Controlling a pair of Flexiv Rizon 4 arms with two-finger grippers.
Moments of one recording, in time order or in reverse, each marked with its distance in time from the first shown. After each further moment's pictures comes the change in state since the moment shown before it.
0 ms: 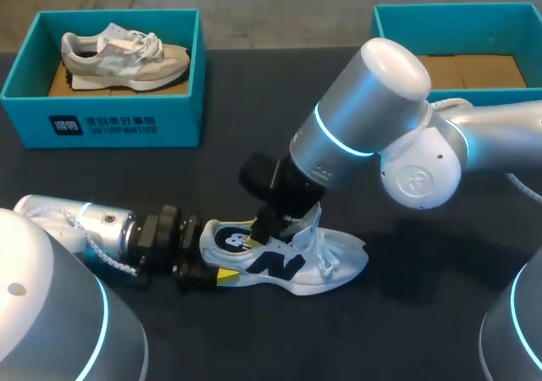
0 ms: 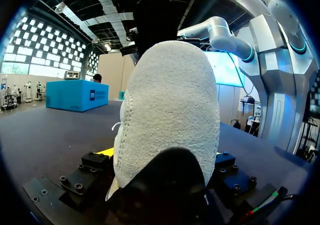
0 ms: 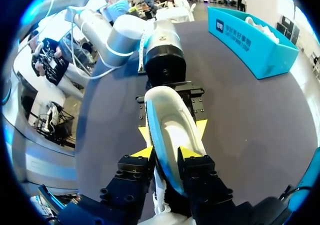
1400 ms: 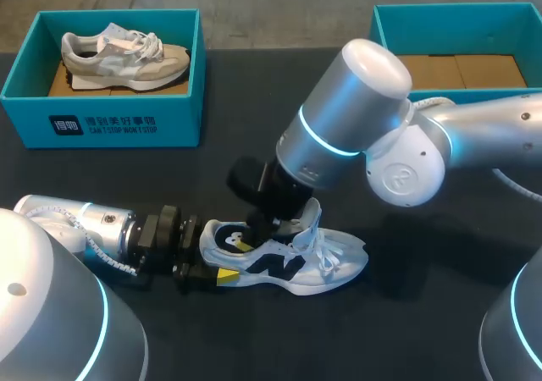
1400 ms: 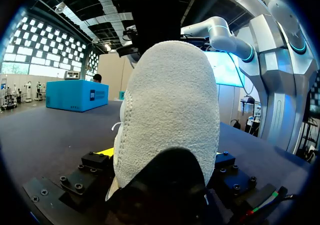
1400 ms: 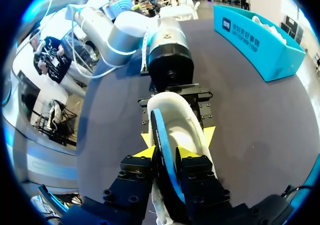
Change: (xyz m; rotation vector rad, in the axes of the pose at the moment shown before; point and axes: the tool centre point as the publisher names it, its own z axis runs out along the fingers) left arm 0.000 0.000 0.000 0.000 0.000 0.000; right arm 0.006 0.008 0.015 0.022 0.036 -0.007
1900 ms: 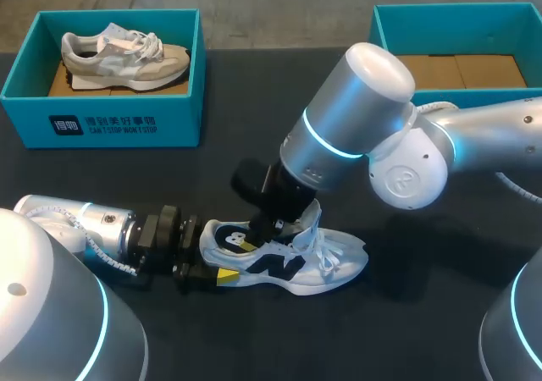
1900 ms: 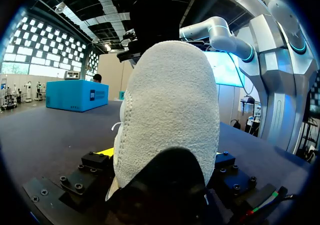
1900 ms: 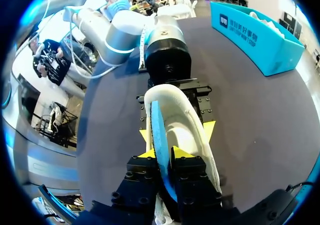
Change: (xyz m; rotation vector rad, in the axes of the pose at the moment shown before) left arm 0.000 0.000 0.000 0.000 0.000 0.000; right arm -0.002 -0.006 0.002 -0.002 0.004 0.019
